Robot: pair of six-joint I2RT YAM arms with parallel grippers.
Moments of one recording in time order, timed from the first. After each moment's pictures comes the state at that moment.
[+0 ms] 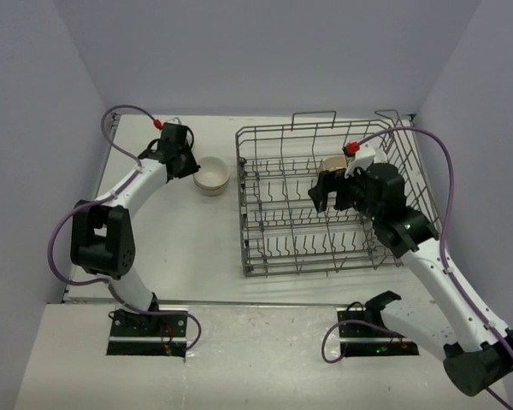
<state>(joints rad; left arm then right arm) -0.21 1.70 1.29 -0.42 -0.13 -0.55 0.45 0.92 0.98 -0.45 -0.02 0.17</state>
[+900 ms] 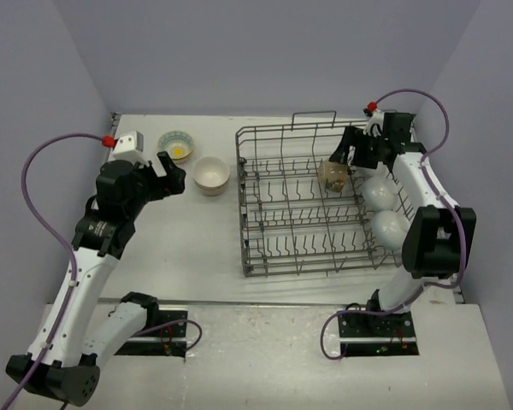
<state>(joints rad) -0.22 0.92 1.07 -0.51 -0.08 -0.39 -0.04 1.64 1.34 -0.46 -0.43 0.17</state>
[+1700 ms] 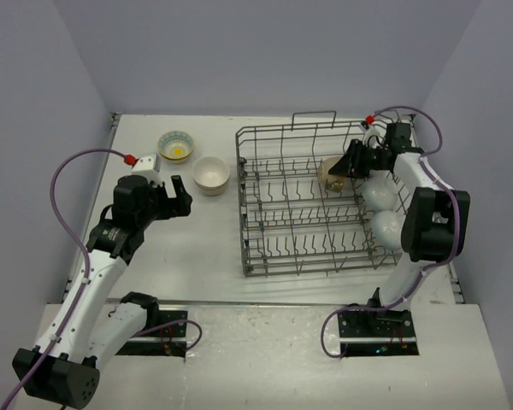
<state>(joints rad) -0.22 0.84 0.82 -0.51 -0.02 -0.31 -0.11 1.83 1.36 -0.50 -0.82 0.14</state>
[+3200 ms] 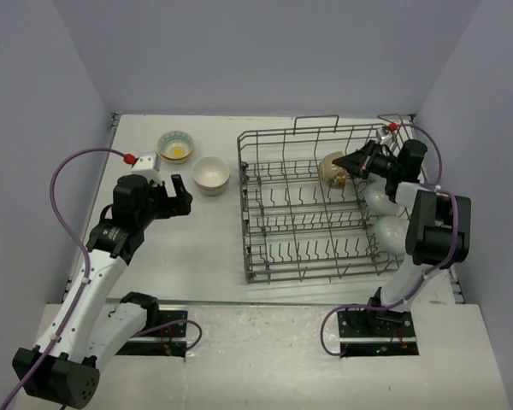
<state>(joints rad) -0.22 0.84 0.82 -0.49 -0.02 -0.30 -0.21 1.80 0.97 0.58 -1.18 1.03</state>
